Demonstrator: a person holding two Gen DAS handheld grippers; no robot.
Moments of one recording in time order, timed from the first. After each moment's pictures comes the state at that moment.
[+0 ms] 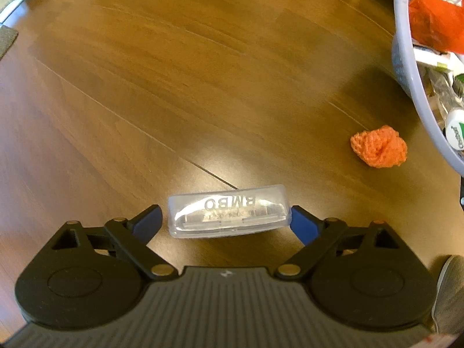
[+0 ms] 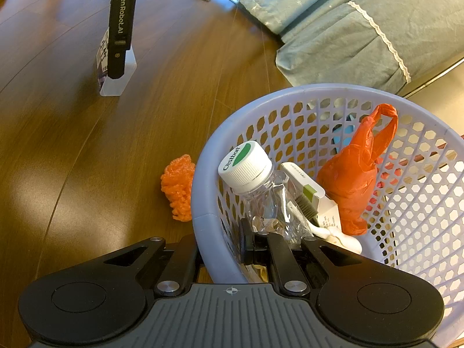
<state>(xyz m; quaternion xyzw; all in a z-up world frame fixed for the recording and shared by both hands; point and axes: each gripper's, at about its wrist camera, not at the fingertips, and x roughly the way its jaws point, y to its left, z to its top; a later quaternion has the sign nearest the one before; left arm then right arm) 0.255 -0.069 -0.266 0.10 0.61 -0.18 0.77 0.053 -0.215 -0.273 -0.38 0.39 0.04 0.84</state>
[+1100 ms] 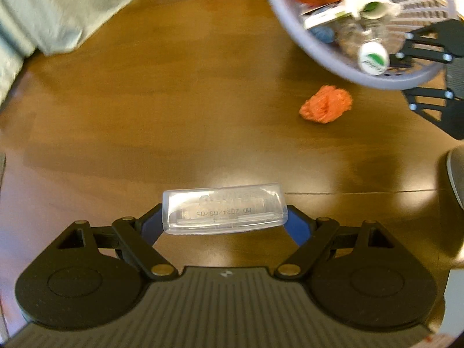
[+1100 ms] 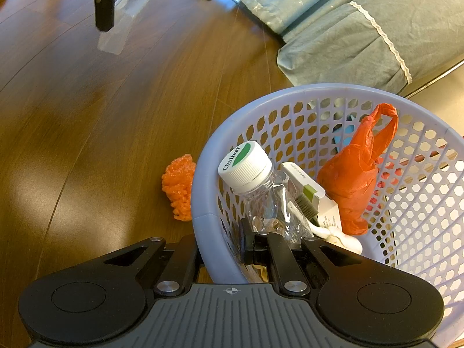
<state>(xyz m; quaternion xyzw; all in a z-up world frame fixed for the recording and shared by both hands) 0.219 -0.072 -0.196 0.28 0.50 -0.32 0.75 0.054 -0.215 -0.274 -0.38 0.39 0.04 0.84</state>
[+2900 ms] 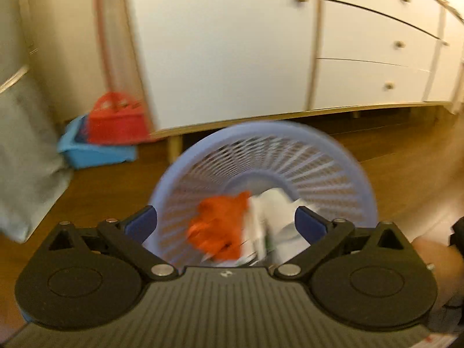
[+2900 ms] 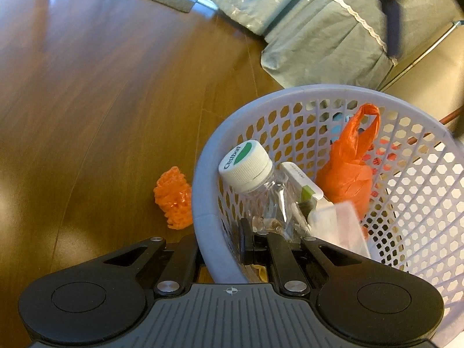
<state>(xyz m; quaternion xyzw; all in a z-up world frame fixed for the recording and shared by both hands) 0.233 -0.252 -0.075 0.21 0.30 -0.48 0.79 0.040 -0.217 -0.259 -0.32 0.39 0.03 0.86</state>
